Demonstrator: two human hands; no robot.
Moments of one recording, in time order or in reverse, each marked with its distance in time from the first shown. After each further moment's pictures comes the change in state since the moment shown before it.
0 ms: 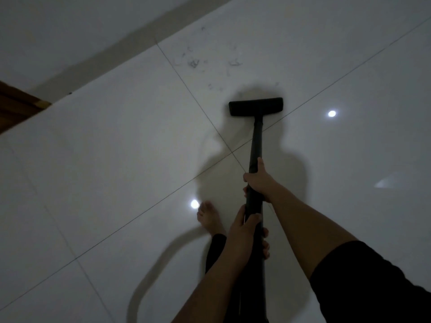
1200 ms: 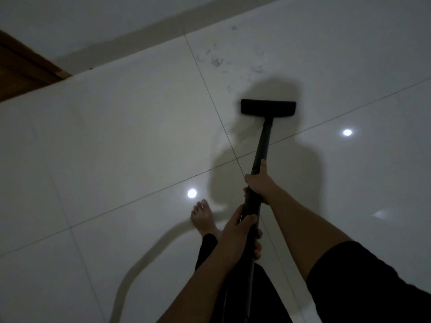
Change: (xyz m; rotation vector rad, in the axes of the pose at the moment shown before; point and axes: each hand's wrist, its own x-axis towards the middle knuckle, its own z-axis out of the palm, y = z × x) left_hand 0.010 0.037 0.027 -0.031 0.081 0.068; right_hand 0.003 -0.045 -0.013 -0.124 -0.036 0.012
